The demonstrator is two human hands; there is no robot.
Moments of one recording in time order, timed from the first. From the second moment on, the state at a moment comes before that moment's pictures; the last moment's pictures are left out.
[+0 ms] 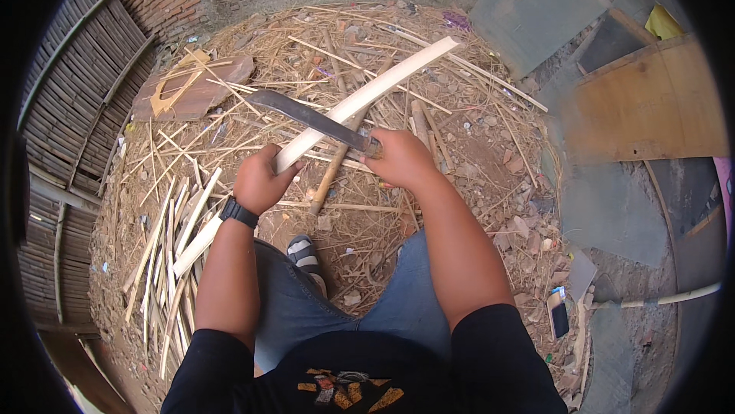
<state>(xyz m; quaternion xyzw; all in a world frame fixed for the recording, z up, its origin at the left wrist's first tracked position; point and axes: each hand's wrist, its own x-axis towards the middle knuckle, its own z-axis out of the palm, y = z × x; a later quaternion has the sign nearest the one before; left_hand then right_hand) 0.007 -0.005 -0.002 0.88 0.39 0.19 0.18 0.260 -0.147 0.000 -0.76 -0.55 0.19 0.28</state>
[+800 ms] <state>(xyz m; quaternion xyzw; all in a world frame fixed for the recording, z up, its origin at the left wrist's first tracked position) 0.008 -0.008 -0.004 0.89 0.38 0.15 0.18 0.256 -0.144 -0.006 -0.76 -0.58 0.20 0.23</state>
